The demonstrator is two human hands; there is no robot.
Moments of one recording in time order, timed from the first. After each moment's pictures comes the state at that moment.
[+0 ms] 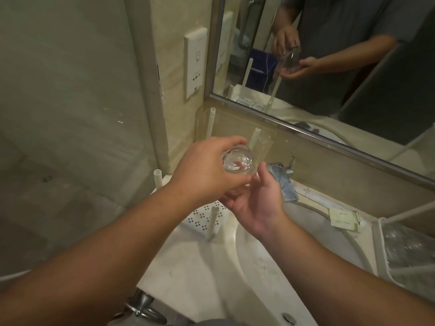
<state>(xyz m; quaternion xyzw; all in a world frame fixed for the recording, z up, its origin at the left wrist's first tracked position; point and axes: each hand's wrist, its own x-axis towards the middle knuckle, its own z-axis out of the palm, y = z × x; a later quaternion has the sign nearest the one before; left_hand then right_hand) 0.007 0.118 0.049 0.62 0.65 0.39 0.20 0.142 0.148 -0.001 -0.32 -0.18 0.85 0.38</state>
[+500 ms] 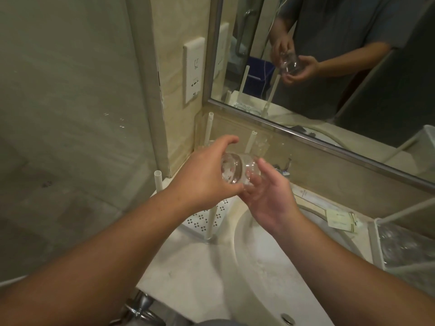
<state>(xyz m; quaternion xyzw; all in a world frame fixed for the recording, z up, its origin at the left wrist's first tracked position) 0.011 0.104 0.049 0.64 0.64 0.36 0.22 0.165 0.150 0.021 -0.37 -0.28 0.78 0.41</state>
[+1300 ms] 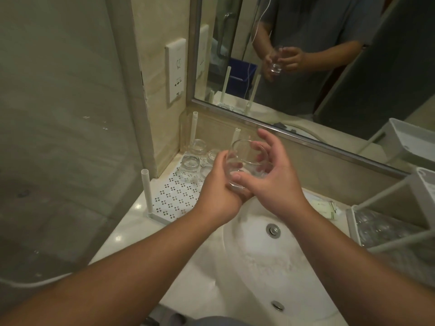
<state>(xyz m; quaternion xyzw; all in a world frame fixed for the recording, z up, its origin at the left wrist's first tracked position) 0.082 0.103 0.016 0.32 0.39 0.62 0.60 0.199 0.129 0.057 -0.47 -0.71 0.37 0.38</state>
